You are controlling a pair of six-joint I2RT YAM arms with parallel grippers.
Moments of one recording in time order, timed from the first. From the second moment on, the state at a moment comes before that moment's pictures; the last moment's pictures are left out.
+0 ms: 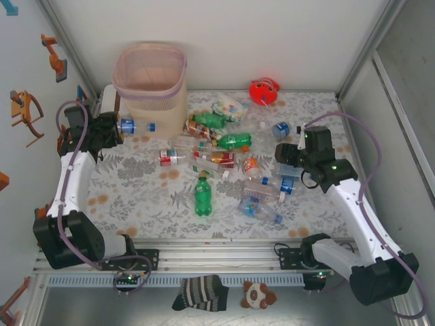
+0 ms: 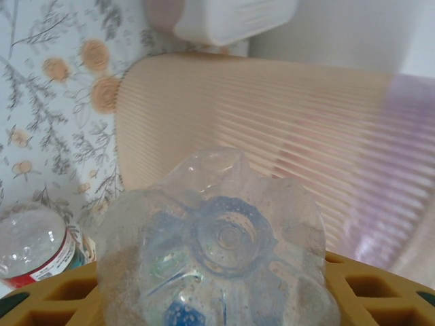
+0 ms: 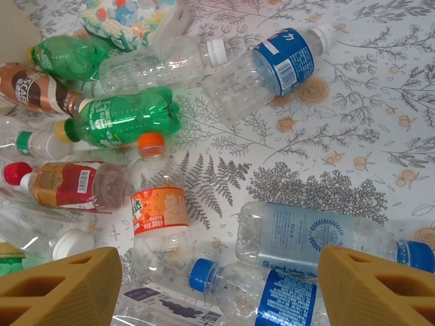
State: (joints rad) left arm 0.13 1.29 1.13 -0.46 0.28 -1.45; right arm 0.27 1.02 0.98 -0.70 -0.02 0.30
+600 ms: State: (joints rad) left arm 0.13 1.23 1.44 -0.42 0.33 -0.83; right arm 0.27 1.05 0.98 -0.69 -0.04 0.30
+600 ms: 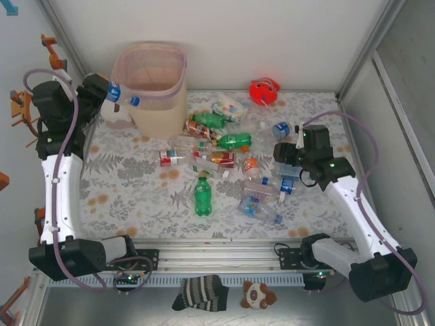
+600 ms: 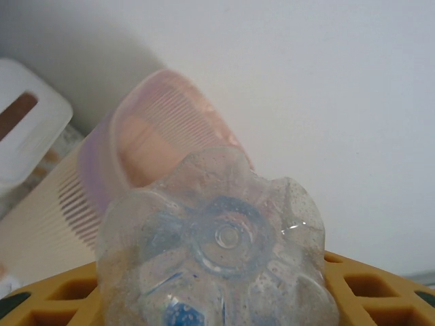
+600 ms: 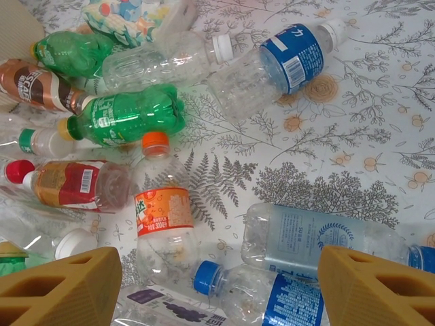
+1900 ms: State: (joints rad) left arm -0.11 2.22 2.59 -0.99 0.02 -0.16; right arm 0.27 1.10 1.00 -0.67 -0.04 0.30
